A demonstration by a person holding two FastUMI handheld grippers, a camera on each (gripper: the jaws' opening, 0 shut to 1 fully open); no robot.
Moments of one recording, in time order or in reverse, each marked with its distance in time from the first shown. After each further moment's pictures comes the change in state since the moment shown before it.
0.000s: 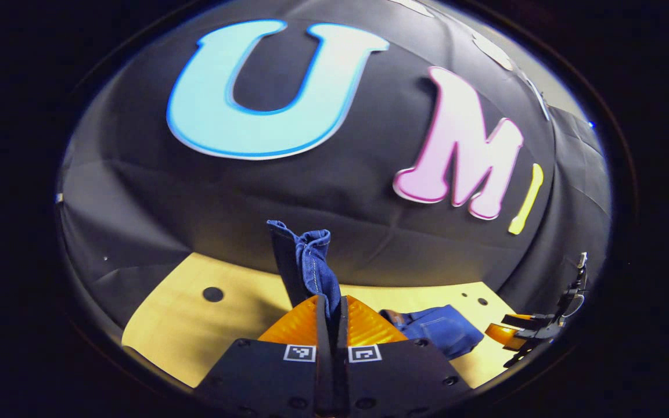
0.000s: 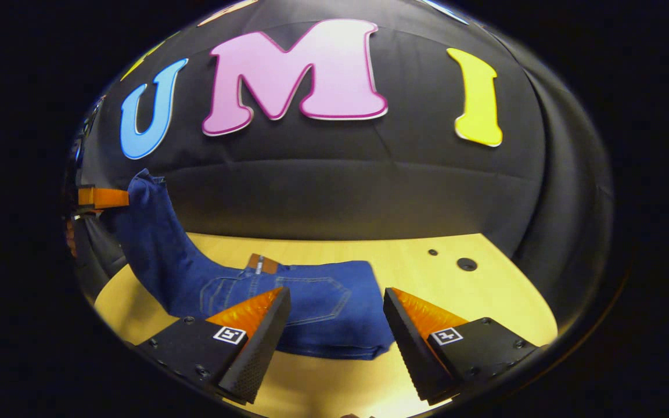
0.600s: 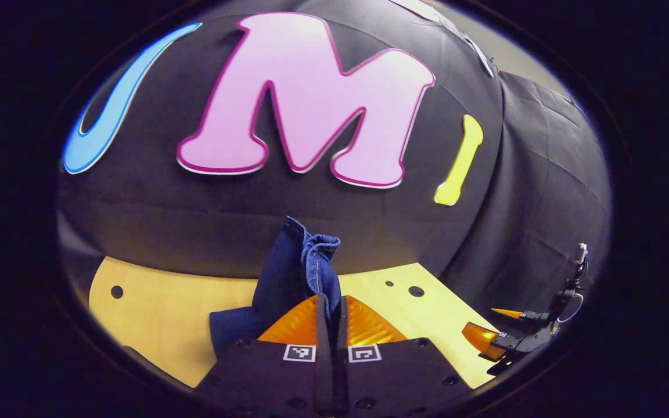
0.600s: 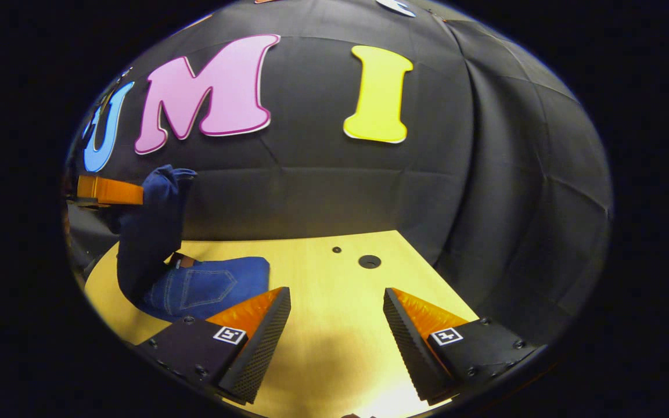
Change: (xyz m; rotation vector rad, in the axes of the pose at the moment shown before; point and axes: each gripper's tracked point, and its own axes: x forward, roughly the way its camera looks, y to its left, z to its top) left arm 0.077 -0.249 -0.059 0.148 0.162 -0.240; right arm -0.053 -0.162 -0.005 0.052 0.002 -0.230
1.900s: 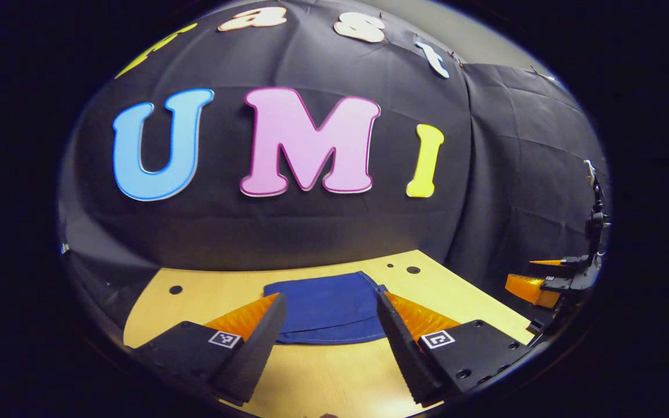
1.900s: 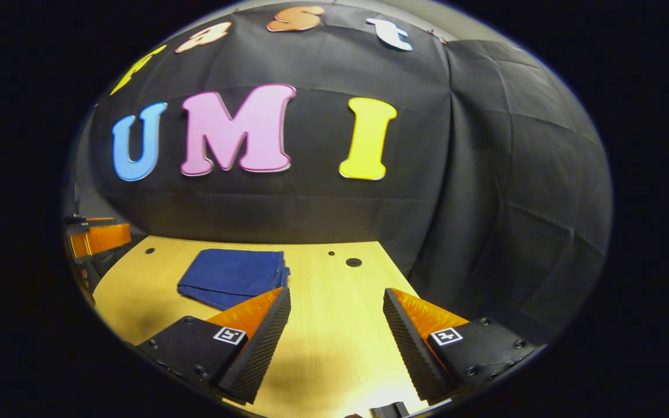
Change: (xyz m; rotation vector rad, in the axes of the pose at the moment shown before) left arm -0.267 -0.003 -0.011 0.120 -0.198 0.212; right arm -0.221 0.014 0.058 -0.082 -0.079 0.049
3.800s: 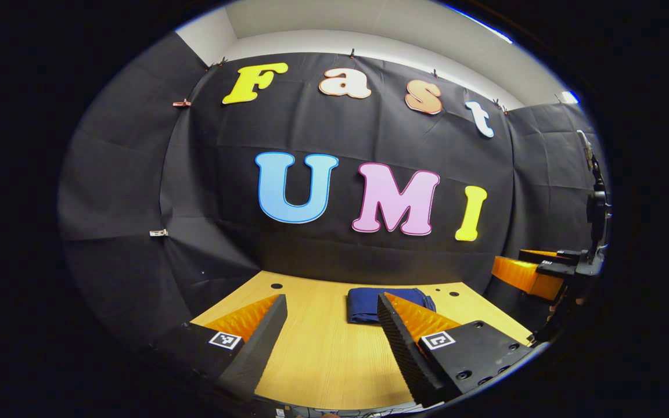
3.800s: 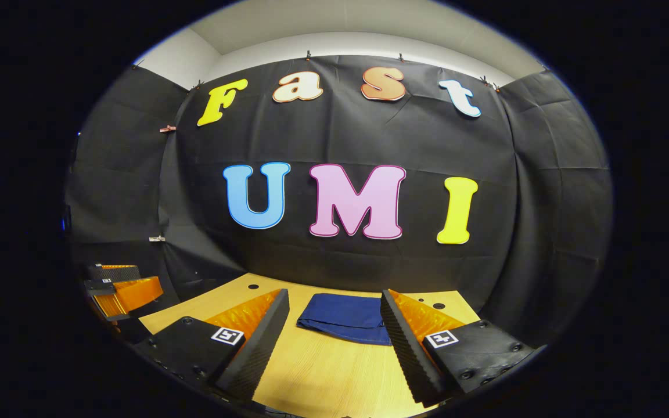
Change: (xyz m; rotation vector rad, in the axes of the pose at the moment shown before) left arm -0.256 0.069 -0.024 -0.109 -0.143 0.309; right arm -0.154 0.598 -0.068 0.003 -0.261 0.347
